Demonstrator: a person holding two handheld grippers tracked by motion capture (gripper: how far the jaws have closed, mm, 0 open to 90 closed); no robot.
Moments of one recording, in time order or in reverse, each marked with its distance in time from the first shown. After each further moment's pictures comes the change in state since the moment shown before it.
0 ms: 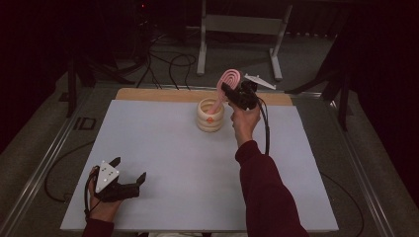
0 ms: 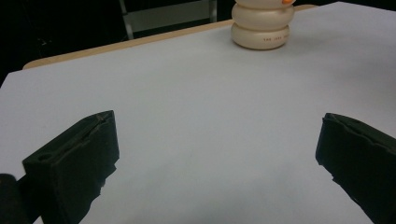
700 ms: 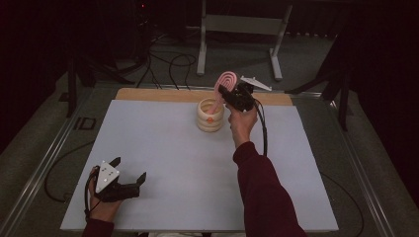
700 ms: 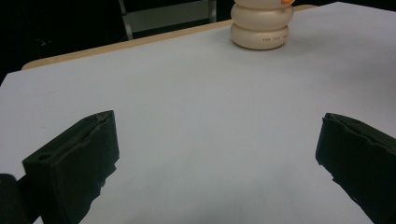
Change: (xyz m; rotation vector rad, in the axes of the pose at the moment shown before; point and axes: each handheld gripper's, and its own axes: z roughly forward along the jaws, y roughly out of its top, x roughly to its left) left arm 0.000 0.000 0.000 -0.001 -0.003 0.001; right arm 0.004 -0.008 0.006 0.018 0.004 -0.010
